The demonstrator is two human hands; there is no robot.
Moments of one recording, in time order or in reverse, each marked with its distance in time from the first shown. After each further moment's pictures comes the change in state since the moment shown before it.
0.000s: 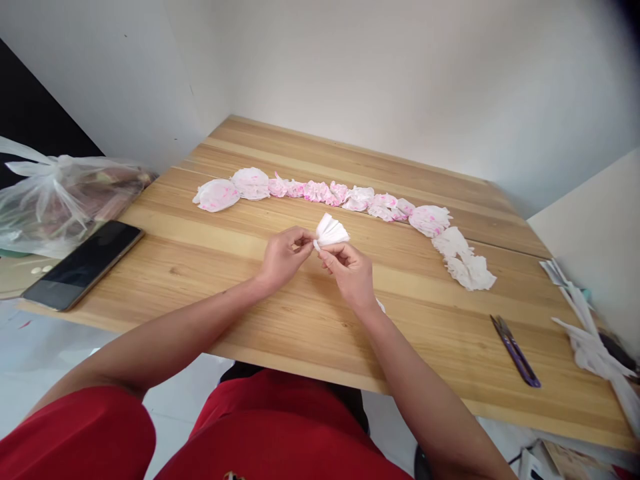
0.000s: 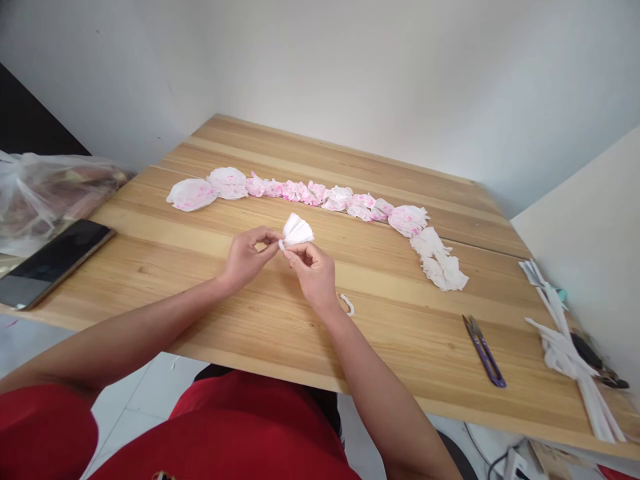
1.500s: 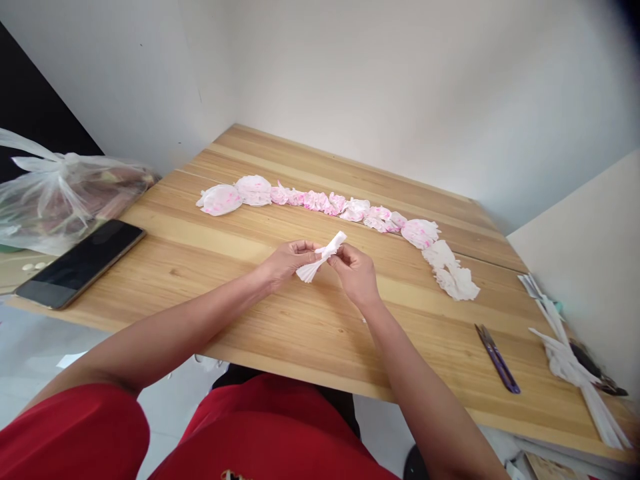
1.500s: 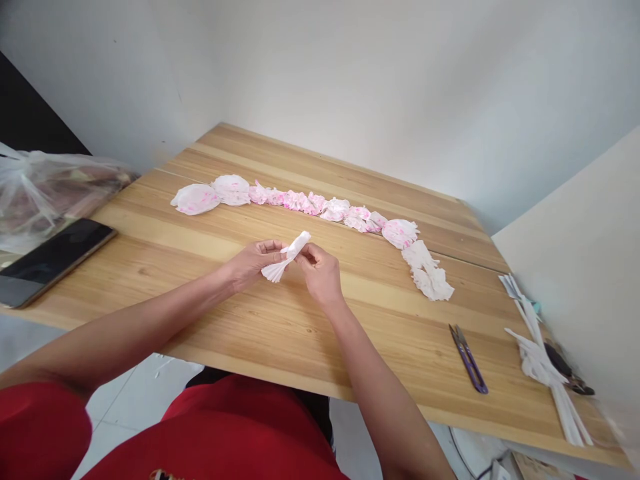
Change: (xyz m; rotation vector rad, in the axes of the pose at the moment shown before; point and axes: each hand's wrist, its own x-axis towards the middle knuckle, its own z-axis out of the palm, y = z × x) left_hand 0.005 0.009 -0.003 -0.787 -0.262 -0.638; right_hand 0.014 -0.011 -0.013 -0.207 -0.040 -0.034
